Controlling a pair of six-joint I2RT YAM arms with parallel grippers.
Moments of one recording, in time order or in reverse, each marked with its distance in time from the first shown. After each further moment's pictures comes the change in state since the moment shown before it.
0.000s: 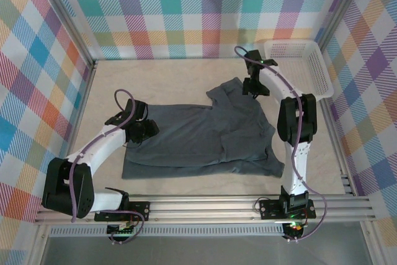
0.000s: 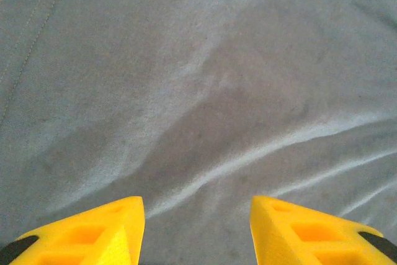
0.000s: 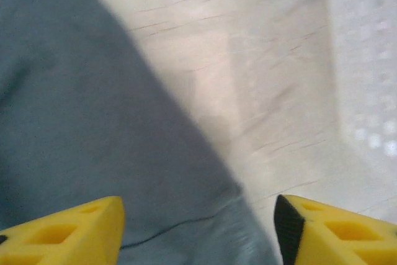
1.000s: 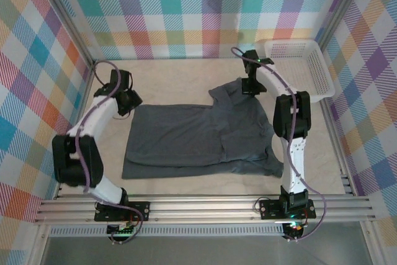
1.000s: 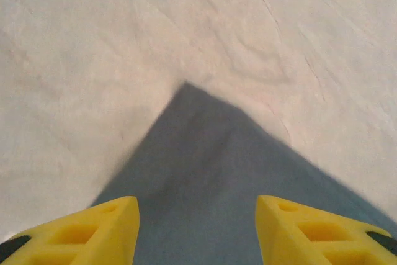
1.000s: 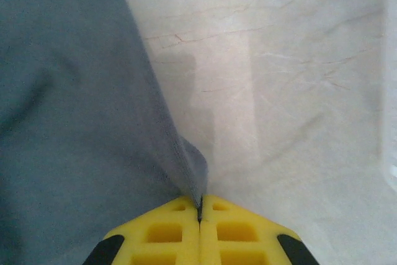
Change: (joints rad) left arm 0.220 0.307 0.452 -0.085 -0.130 0.005; right arm 0.005 0.071 0.093 -0.029 -0.033 -0.064
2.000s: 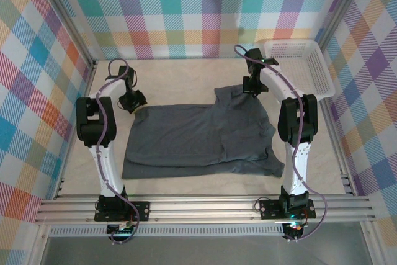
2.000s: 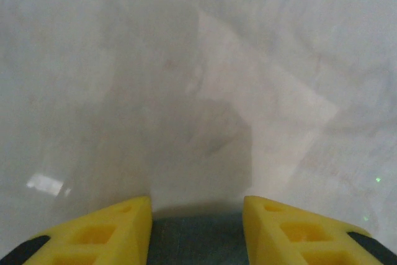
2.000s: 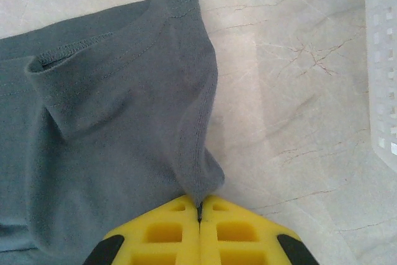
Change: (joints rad) left arm 0.058 0.476 0.314 -0.128 0.160 0.111; right arm 0.000 -0.087 -0.085 0.037 -0.046 0.030
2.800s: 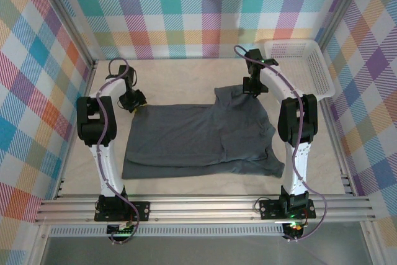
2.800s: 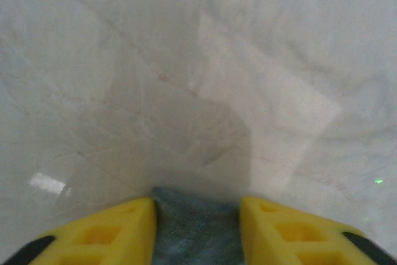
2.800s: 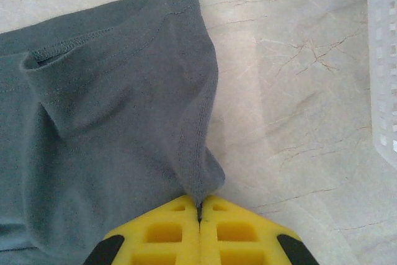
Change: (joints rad) left arm 0.001 0.039 0.053 0.003 0.004 0.002; right arm 0.000 0.000 -0.008 0.000 0.000 0.000
